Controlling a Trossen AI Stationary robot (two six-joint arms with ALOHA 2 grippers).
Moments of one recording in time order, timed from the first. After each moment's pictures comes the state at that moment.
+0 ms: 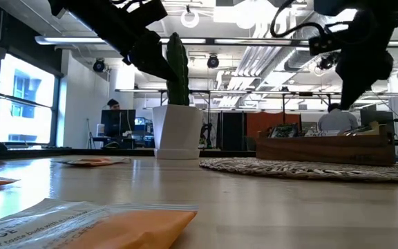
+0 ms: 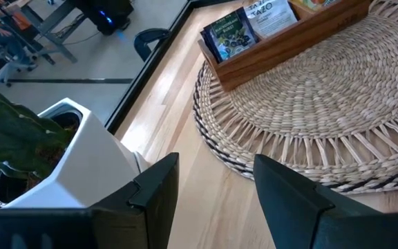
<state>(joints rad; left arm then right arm) -0.12 1.38 0.82 0.00 -0.64 0.05 0.26 1.36 0.92 -1.23 0.56 0.83</state>
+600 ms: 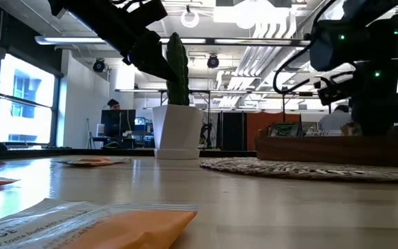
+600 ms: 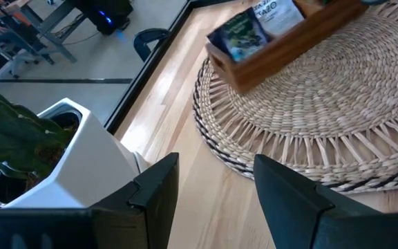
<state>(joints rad) -0.12 1.38 0.82 0.00 -0.64 0.05 0.09 1.36 0.67 -0.98 0.30 0.70</state>
